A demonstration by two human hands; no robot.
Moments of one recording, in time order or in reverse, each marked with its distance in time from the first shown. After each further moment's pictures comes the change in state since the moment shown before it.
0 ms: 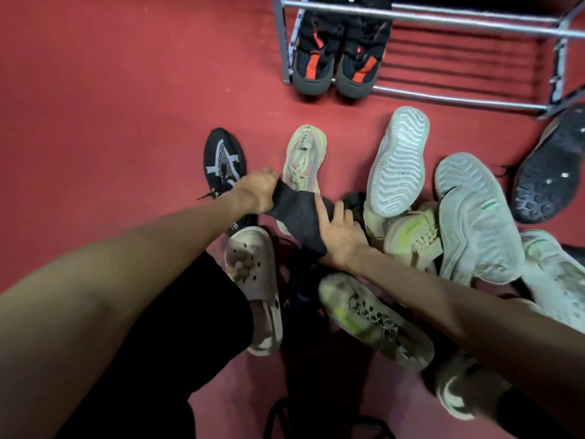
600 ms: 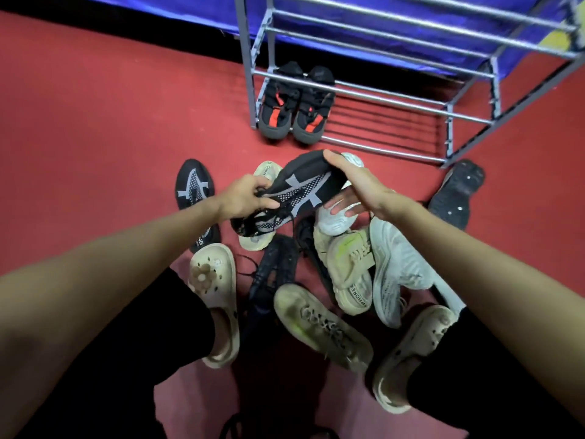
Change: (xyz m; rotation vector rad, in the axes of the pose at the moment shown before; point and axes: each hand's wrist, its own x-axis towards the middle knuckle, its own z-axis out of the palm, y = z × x) left_hand -0.051 0.049 -0.041 -0.711 0.218 0.245; right_hand -0.071 0.088 -0.147 1.098 0.069 0.121
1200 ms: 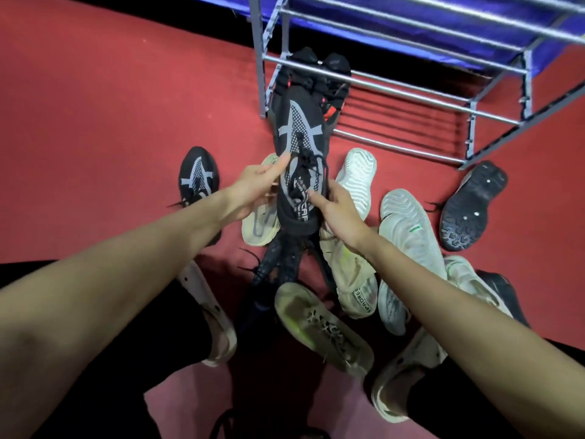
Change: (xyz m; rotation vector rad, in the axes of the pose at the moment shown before) left_hand 0.009 0.007 0.013 -0.748 0.097 -0.325; right_hand 0.010 0.023 0.069 0.246 0.087 -0.211
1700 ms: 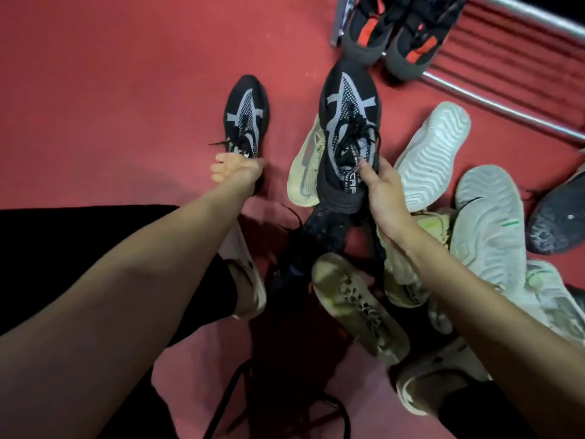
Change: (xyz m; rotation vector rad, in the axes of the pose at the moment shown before) left_hand 0.047 -0.104 -0.078 0.304 0.878 -0.612; right_hand 0.028 0.039 0.041 0.081 0.035 0.074
